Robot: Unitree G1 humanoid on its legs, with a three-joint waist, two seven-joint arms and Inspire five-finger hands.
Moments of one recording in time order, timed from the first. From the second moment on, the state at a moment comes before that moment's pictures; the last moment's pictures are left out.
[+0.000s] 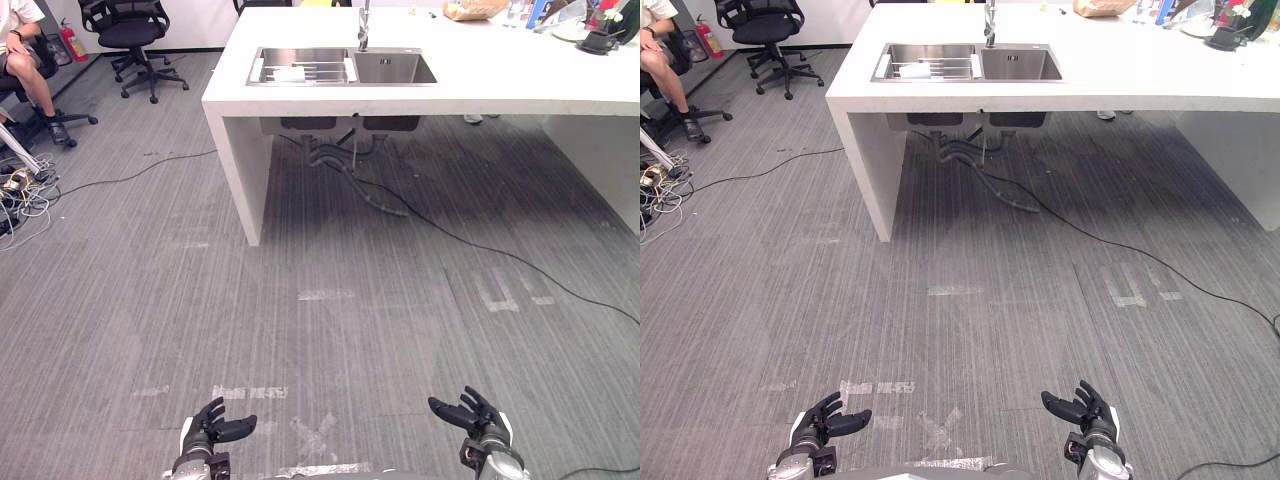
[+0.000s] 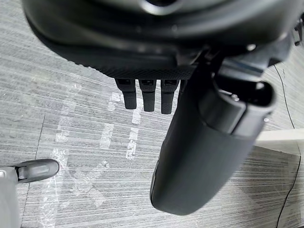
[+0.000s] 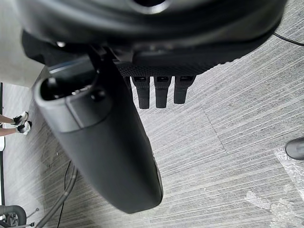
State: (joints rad) left arm 0.11 0.15 0.13 0.94 -0.12 -0.11 0.09; right arm 0.09 -0.14 -0.34 0.89 0.16 -0.08 -0.05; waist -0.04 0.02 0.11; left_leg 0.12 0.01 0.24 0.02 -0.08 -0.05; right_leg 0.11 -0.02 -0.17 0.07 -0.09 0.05
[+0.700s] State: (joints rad) left arm 0.14 0.14 0.12 0.93 -0.16 -0.11 0.08; right arm 0.10 -0.14 -0.34 0.89 0.16 -0.08 -0.05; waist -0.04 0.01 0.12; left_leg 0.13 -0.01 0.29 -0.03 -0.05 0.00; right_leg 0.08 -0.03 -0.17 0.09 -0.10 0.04
